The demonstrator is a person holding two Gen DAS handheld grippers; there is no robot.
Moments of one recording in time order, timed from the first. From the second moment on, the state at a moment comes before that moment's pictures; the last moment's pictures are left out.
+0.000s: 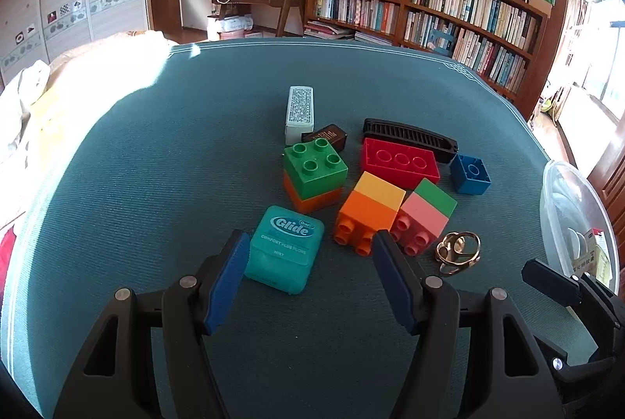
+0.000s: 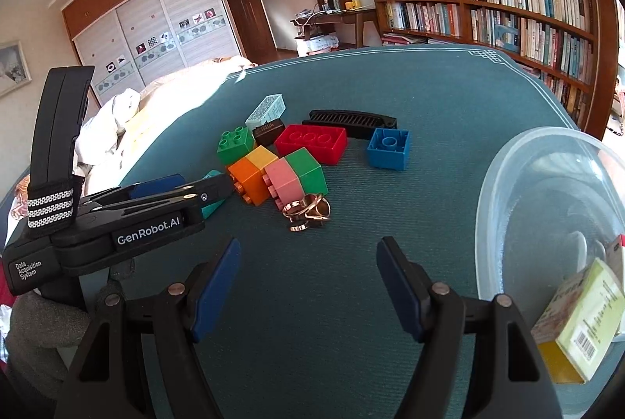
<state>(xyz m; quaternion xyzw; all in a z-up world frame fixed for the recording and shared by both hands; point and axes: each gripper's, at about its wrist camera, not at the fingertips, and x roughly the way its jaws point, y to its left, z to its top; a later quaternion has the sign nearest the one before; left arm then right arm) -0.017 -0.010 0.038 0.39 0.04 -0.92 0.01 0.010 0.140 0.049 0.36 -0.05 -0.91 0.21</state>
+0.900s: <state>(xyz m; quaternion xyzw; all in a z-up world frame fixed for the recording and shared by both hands) -0.023 -0.022 0.019 0.39 0.04 -0.92 0.04 -0.031 0.121 0.037 0.39 -0.04 -0.90 0.21</state>
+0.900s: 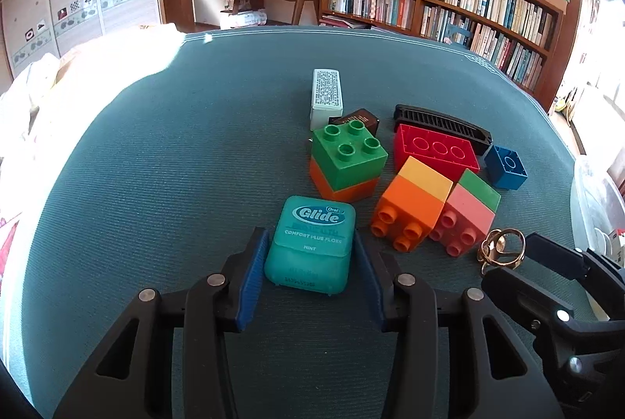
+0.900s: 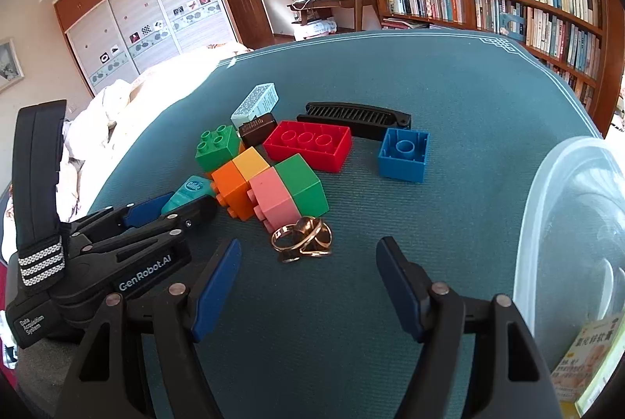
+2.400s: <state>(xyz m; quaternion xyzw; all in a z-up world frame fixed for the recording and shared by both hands) 0.008 0.015 0.029 0.40 0.03 -0.92 0.02 0.009 0.153 0.061 0.36 -0.07 -0.91 0.21</state>
